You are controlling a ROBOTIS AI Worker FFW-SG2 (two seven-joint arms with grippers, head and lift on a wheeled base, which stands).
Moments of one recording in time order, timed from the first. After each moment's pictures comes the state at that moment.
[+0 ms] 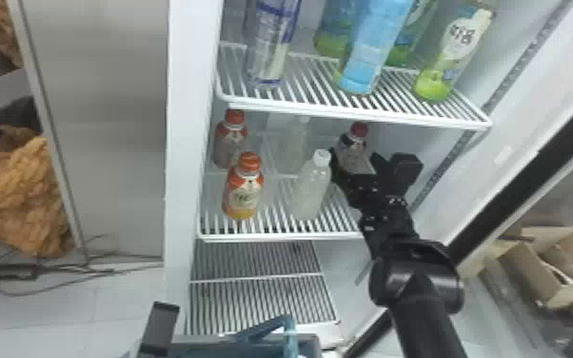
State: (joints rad) left arm 0.15 0.26 -0.40 -2.01 1.19 1.27 -0.34; right arm -0.22 -0.18 -0.19 -1.24 -0.13 -0.08 0.14
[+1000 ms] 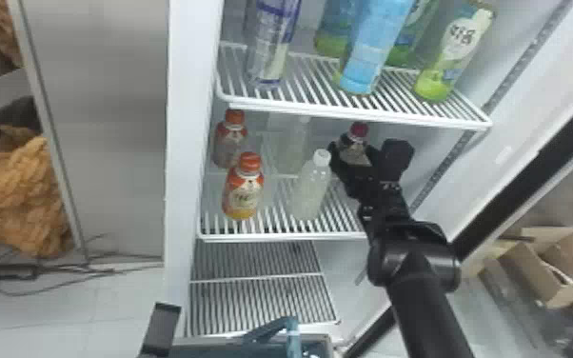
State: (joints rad) left arm 0.15 0.26 -0.40 -2.00 1.20 1.27 -0.34; right arm -0.30 -0.19 -0.18 -1.17 -0.09 0.00 0.10
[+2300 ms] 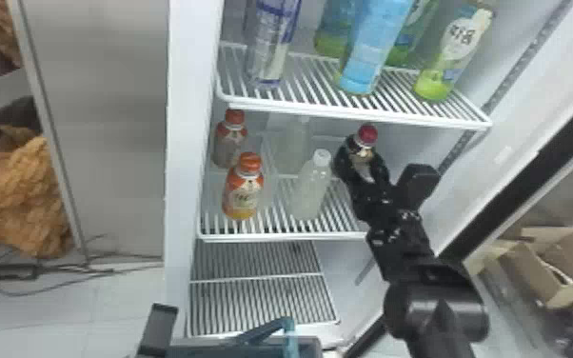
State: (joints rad) left arm 0.15 0.27 -0.40 -2.00 1.21 1.27 -0.34; right arm 0.01 -0.19 -0.19 -1.59 -0.21 0.02 0.11
